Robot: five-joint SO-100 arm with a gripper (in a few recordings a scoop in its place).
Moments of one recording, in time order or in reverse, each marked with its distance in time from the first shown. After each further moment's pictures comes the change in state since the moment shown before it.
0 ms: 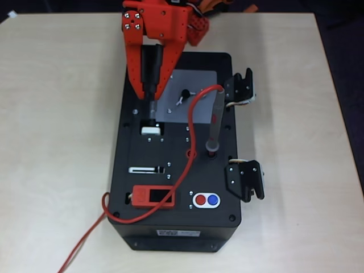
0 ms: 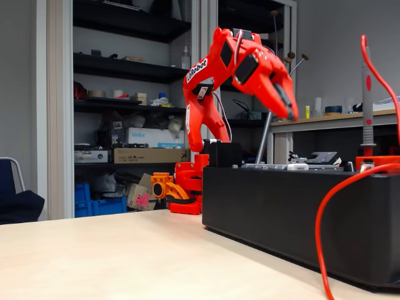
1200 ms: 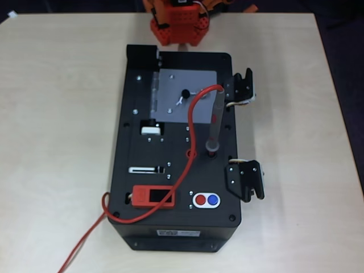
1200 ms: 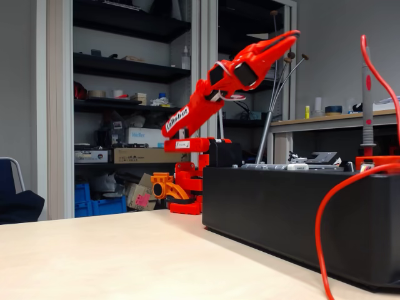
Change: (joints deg) arm -12.4 60.2 47.9 -48.7 64.6
